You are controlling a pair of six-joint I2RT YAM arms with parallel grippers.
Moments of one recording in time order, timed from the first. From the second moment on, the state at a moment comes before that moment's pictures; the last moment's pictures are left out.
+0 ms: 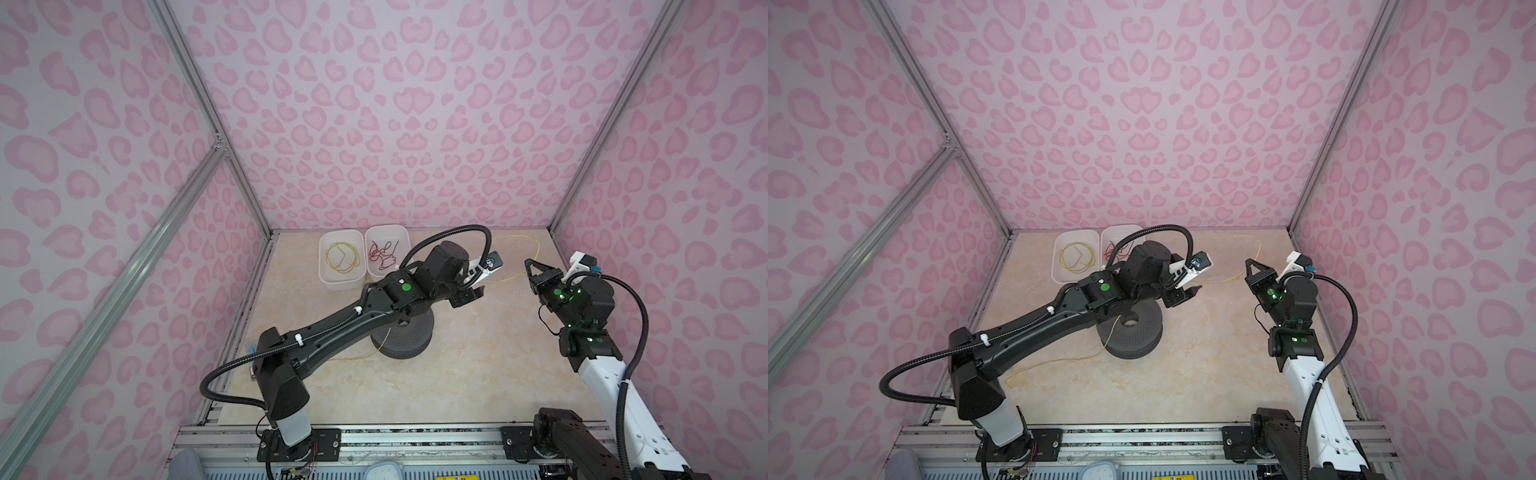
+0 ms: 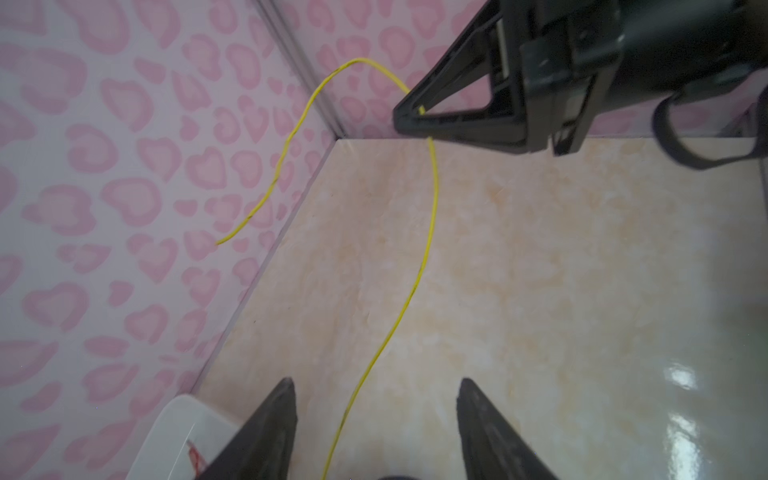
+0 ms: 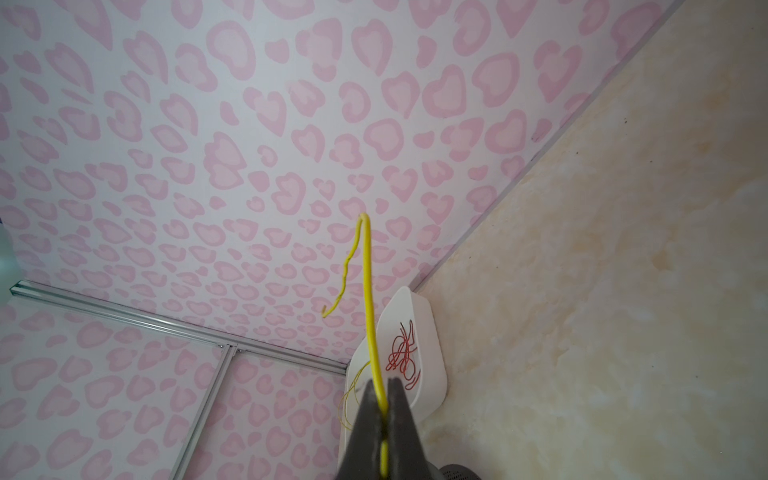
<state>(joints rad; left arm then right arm) -1.01 1.79 1.76 -0.46 -0.01 0.39 -0.08 0.90 0.66 0.14 -0.34 1.09</state>
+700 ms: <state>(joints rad) -1.02 2.07 1.97 -0.35 0.15 0.29 -0.01 0.82 0.65 0.13 -0.32 1.12</state>
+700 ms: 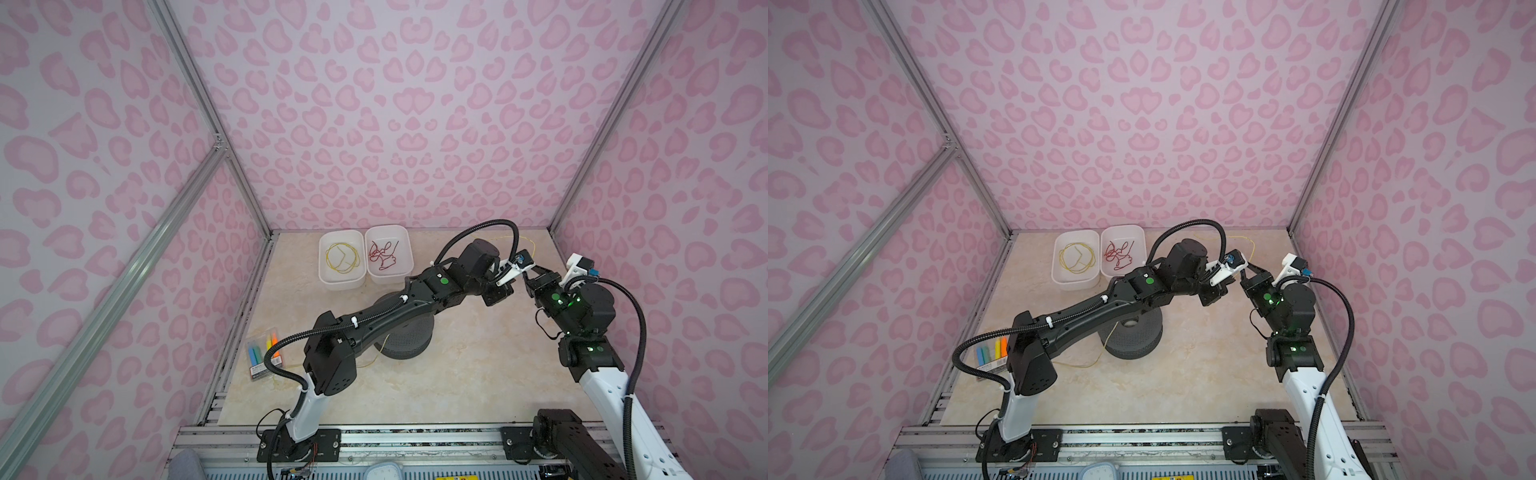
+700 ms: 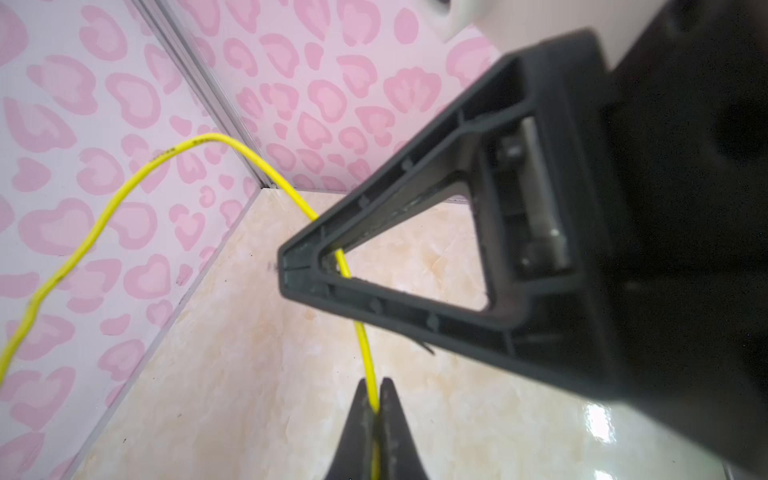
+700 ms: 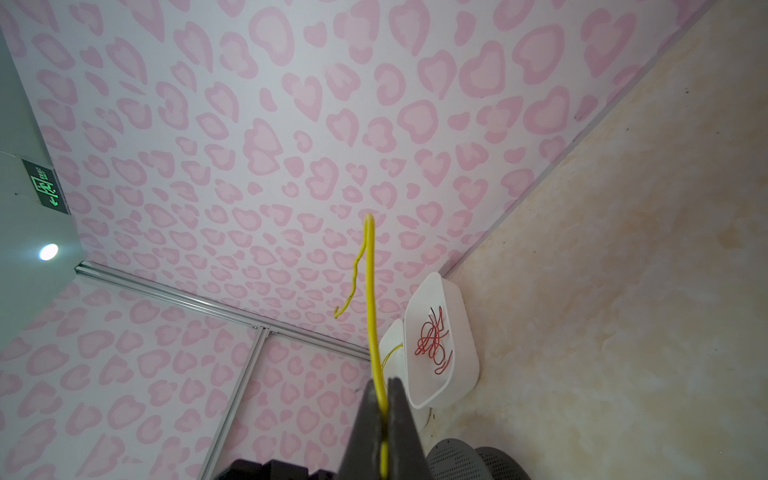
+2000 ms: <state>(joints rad) -1.05 1.59 1.18 -0.43 -0.37 0.59 0.47 1.44 1.41 -0.71 -0.07 0.07</state>
